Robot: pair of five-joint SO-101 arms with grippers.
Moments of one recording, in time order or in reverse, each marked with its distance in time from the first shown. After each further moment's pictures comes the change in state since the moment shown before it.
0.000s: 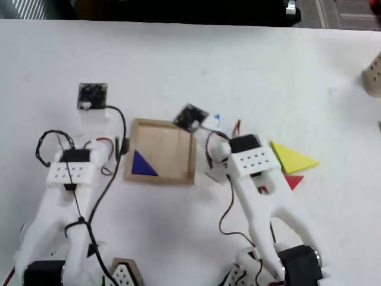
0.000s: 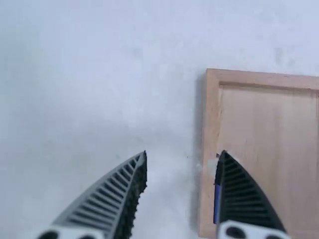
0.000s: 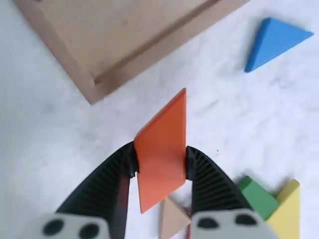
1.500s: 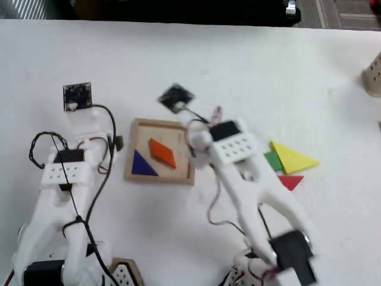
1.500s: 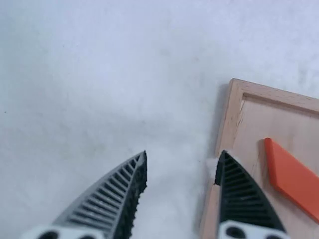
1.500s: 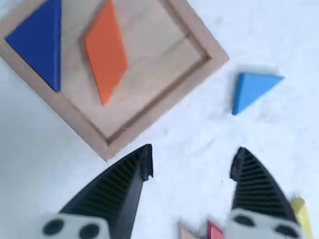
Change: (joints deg) left arm -3.0 0.0 0.0 0.0 5.6; right arm -3.6 5.5 -8.1 -0.8 -12.1
